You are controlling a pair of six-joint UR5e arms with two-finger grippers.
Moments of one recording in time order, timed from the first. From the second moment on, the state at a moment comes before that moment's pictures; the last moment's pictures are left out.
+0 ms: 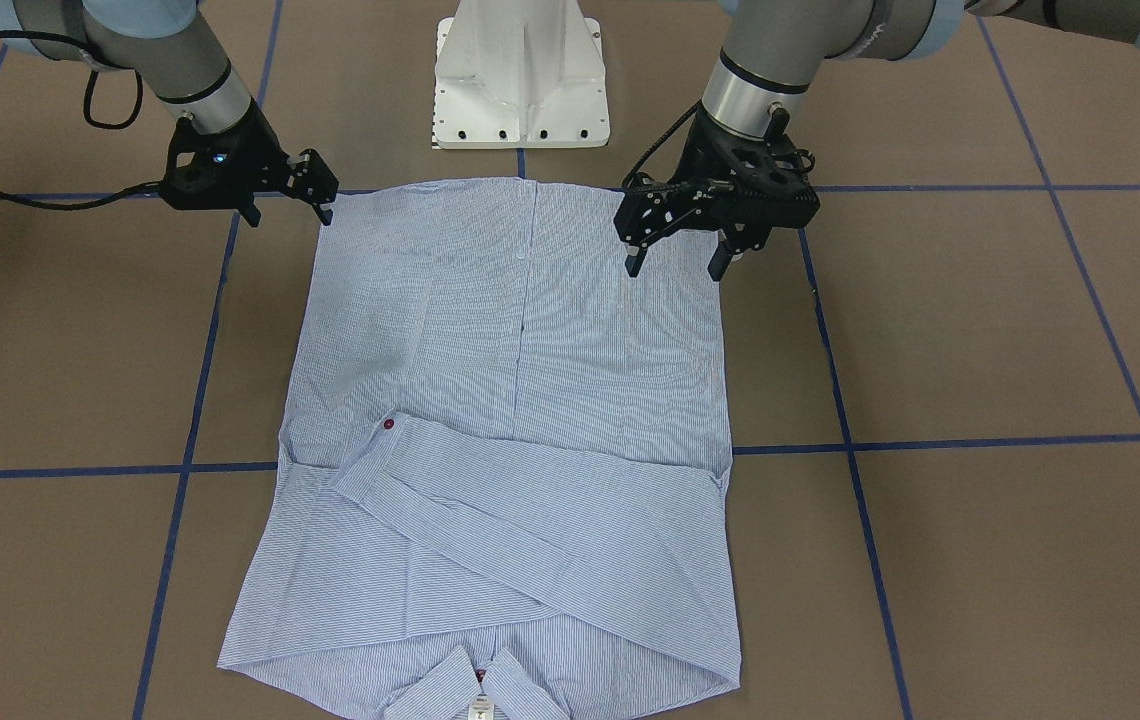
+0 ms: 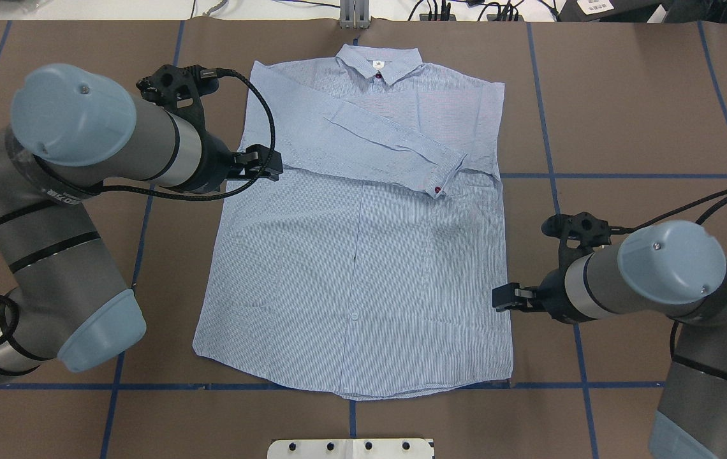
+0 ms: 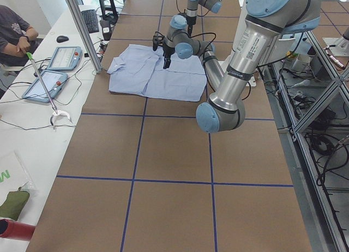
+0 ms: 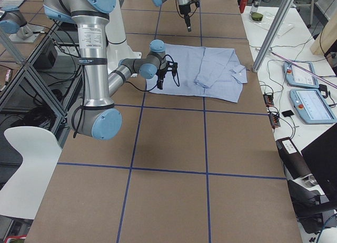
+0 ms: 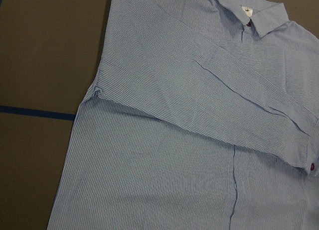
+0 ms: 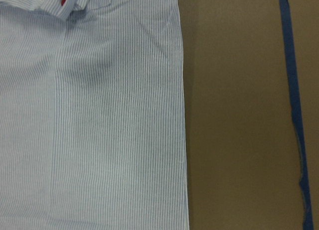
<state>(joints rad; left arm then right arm) -0.66 -2.09 -1.97 -1.69 -1.83 -1.31 0.45 -1.51 2.11 -1.33 1.89 1.39</state>
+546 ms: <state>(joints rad) -0.66 -2.09 -1.98 -1.69 -1.83 -1.31 0.35 -1.50 2.06 -1.38 1.88 1.42</state>
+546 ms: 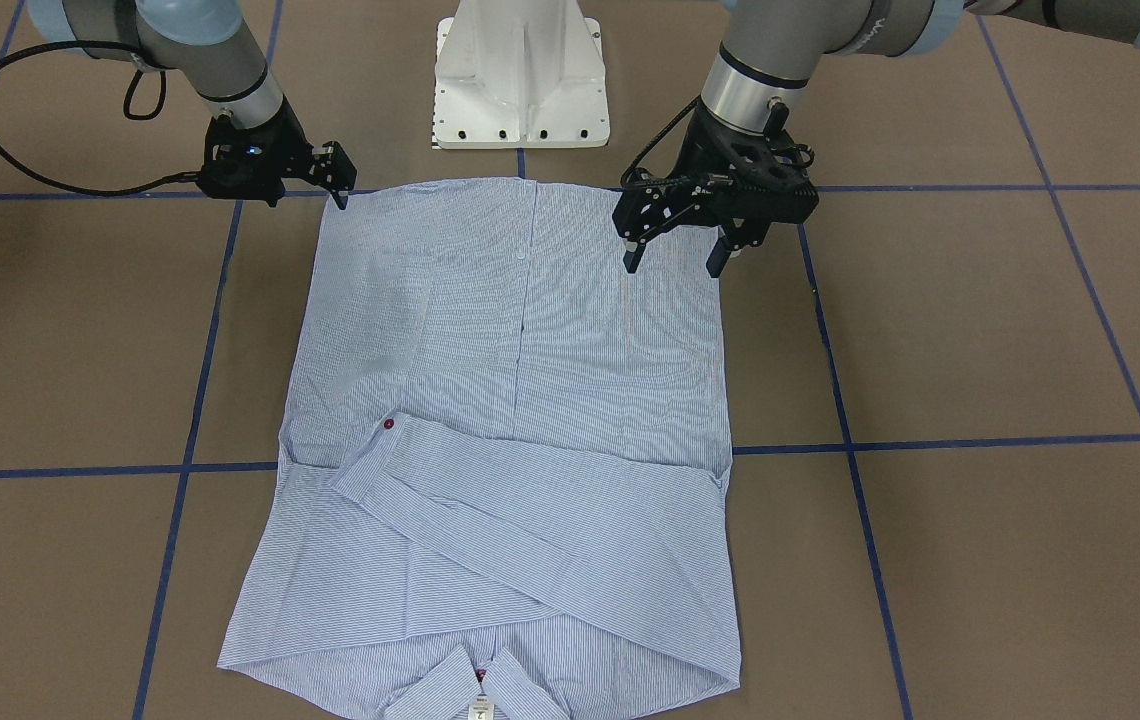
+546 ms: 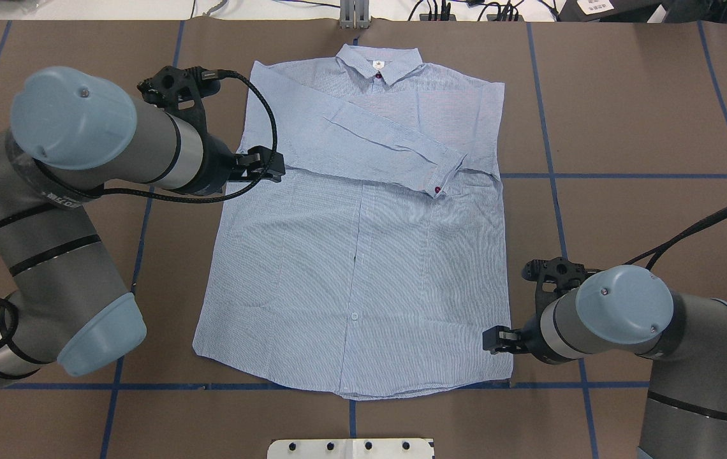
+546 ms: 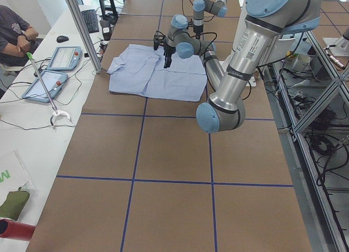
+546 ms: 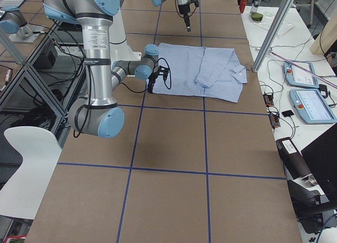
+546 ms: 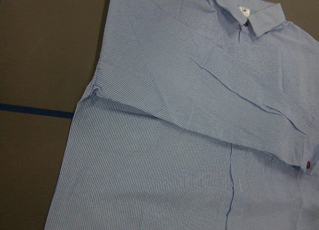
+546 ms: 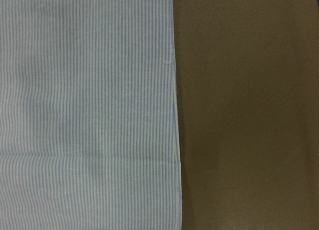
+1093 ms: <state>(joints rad) -0.65 -2.09 -1.98 -1.69 -1.82 -1.31 0.32 -1.47 2.01 -1.38 1.88 1.42</state>
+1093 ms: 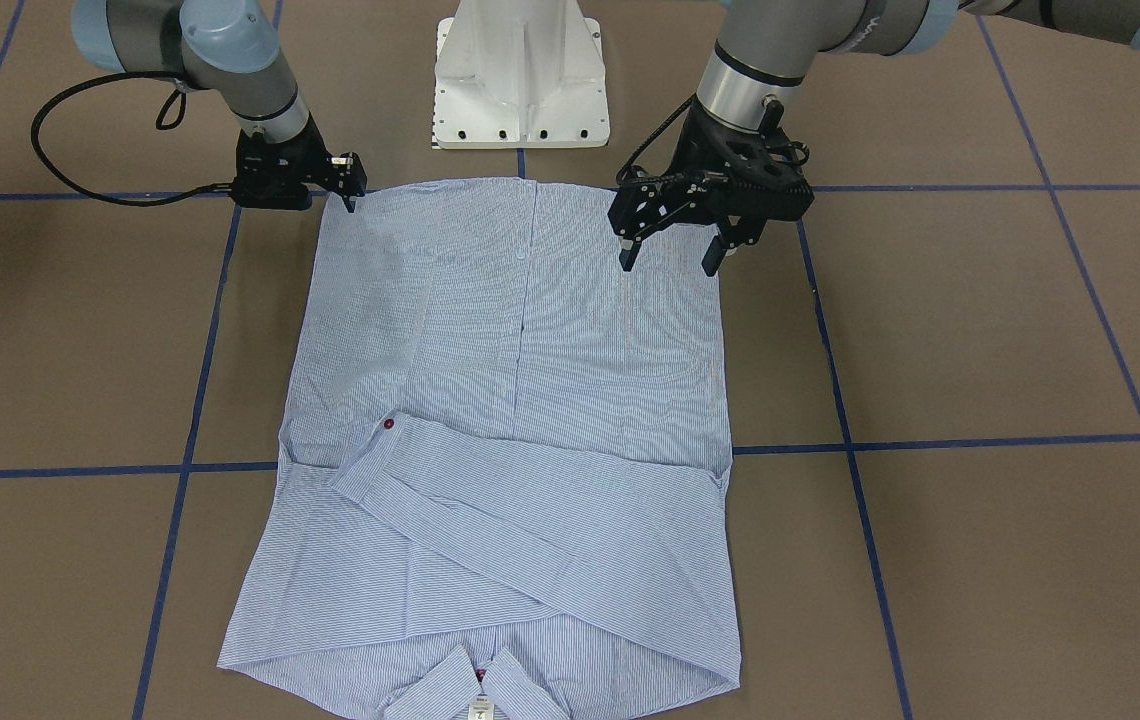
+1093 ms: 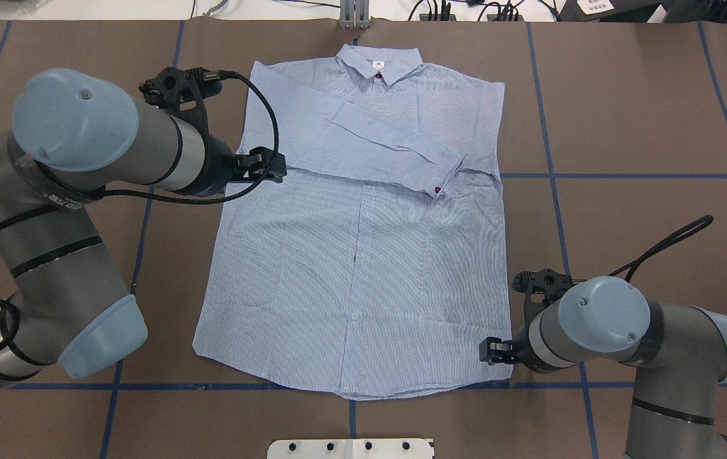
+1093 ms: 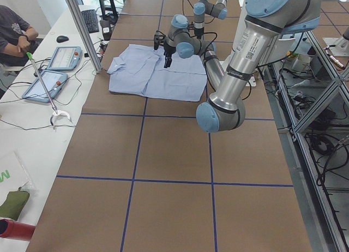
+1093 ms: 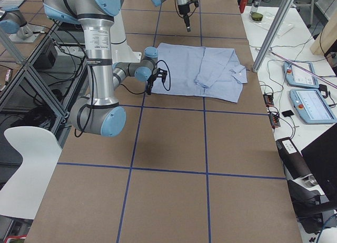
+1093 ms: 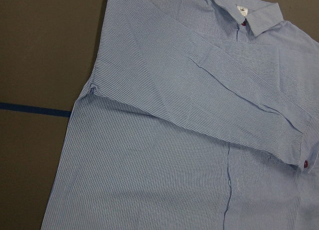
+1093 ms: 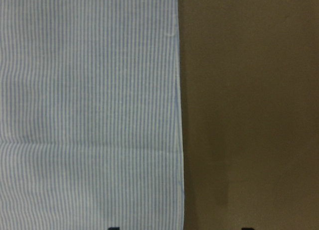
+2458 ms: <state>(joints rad) -0.65 -2.09 -1.98 -1.69 -1.82 -1.31 0.31 -1.46 1.99 -1.38 1.89 1.42</state>
